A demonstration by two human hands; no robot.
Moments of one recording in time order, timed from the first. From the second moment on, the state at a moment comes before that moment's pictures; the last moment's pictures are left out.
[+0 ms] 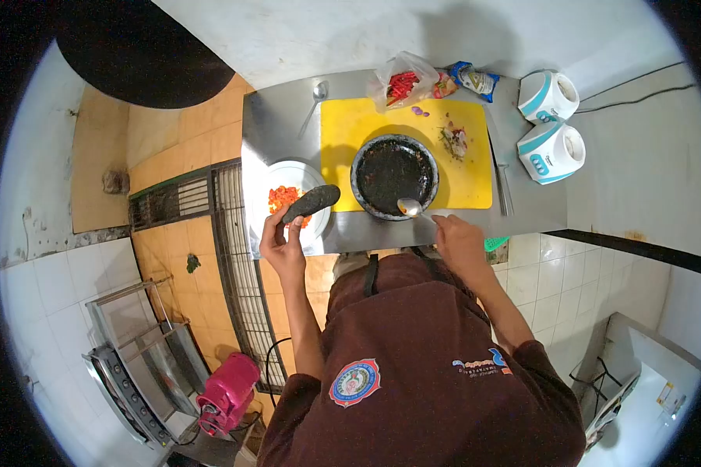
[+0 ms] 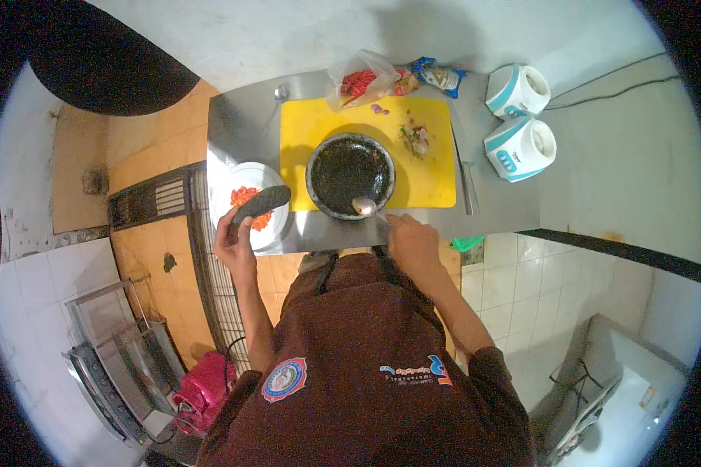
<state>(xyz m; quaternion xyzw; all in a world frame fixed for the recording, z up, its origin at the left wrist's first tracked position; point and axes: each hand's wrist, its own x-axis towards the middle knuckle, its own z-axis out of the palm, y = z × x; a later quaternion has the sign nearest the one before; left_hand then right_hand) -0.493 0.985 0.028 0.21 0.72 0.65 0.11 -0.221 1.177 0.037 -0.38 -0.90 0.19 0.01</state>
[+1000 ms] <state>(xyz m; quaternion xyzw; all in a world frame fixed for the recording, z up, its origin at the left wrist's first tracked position) -0.500 0.987 0.021 0.24 0.69 0.67 0.12 -0.210 1.148 0.020 -0.41 -0.88 0.20 0.13</state>
